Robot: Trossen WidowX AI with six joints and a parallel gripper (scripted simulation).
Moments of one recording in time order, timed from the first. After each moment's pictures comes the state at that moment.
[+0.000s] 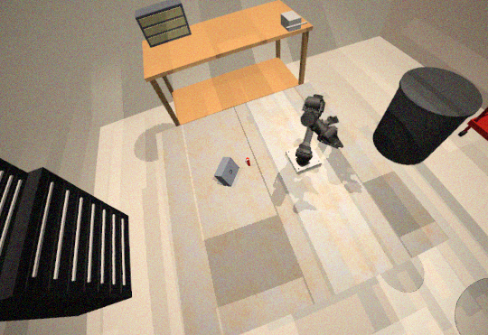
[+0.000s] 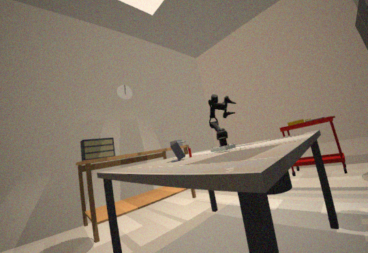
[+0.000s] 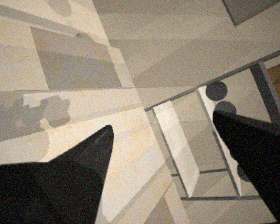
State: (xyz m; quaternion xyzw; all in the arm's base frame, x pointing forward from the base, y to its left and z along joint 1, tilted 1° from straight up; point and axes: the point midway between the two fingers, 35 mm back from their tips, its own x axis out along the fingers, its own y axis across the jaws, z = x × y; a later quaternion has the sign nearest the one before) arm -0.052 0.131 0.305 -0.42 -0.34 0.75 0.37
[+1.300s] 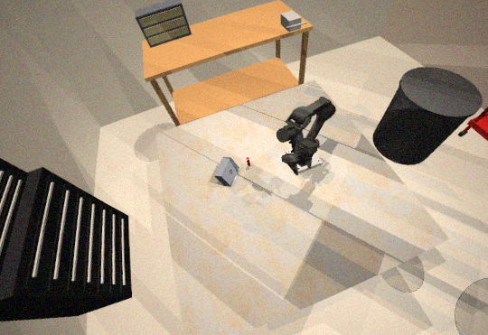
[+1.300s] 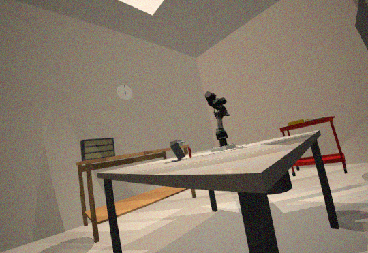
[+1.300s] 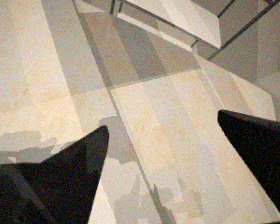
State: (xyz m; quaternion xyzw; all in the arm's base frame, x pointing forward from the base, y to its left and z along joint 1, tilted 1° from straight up) arm 0.116 0.150 0.268 -0.45 0.08 0.66 0.60
